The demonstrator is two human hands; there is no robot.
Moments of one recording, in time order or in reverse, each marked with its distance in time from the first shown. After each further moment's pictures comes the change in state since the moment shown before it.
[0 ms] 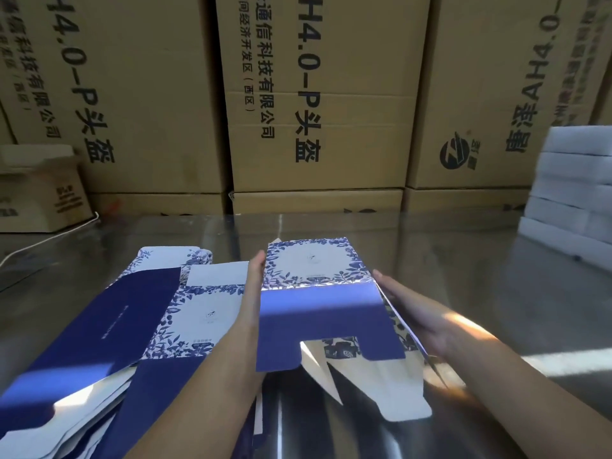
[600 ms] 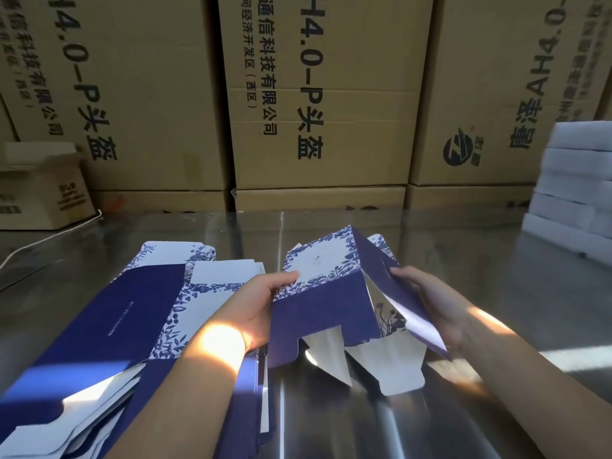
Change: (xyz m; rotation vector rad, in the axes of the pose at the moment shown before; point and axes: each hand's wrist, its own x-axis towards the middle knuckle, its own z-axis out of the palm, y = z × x) left_hand 0.019 -0.017 -0.044 0.048 -0.374 -0.372; right_hand 0.006 -0.004 -0.022 0.090 0.028 -0.087
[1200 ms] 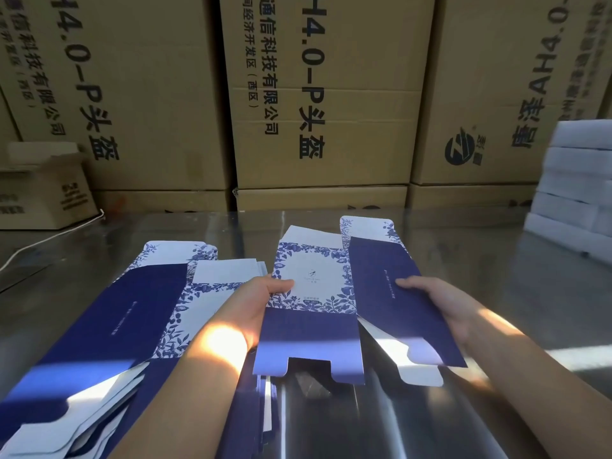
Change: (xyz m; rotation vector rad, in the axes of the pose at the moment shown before) left_hand 0.001 -0.002 -0.009 0.121 0.197 0.052; right_hand 0.003 0.000 -0.012 -0.040 0.151 0.084
